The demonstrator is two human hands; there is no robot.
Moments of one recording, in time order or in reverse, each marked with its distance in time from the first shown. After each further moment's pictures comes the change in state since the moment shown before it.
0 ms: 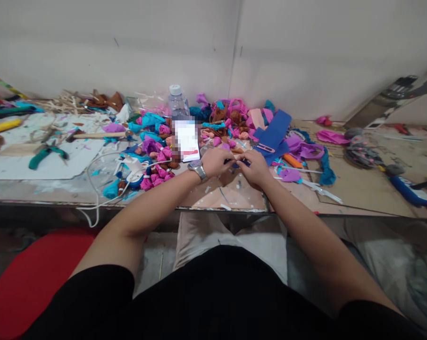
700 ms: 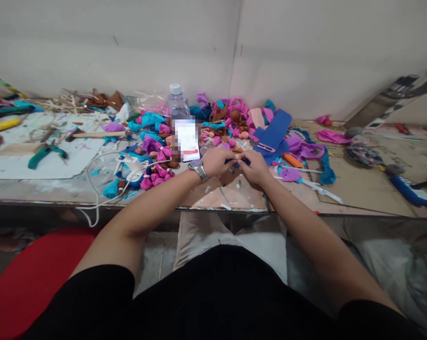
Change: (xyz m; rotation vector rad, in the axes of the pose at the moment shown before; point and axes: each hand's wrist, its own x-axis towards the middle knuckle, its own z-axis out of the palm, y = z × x) left_hand 0.000 0.001 0.002 0.035 0.012 0.016; right_hand 0.001 -0.004 -0.001 0.029 -0.040 0.047
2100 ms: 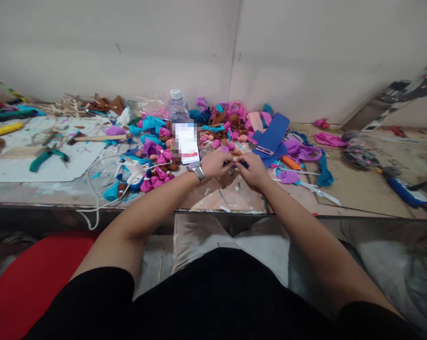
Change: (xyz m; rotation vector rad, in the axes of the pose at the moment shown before) left_hand 0.002 -0.002 -0.005 -0.013 -0.066 -0.009; right_hand -0.001 0.001 -0.002 -0.011 -0.036 -0.037
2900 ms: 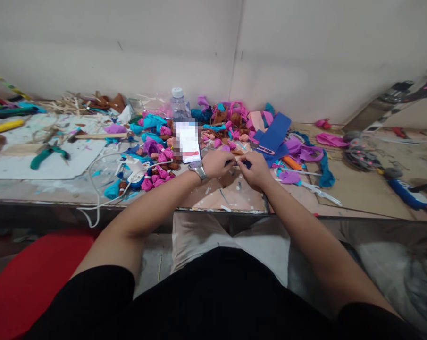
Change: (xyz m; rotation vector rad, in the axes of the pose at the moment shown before) left_hand -0.001 0.005 -0.002 0.044 -0.002 -0.027; right_hand 0.000 -0.001 -0.003 -0.061 0.052 -0.006
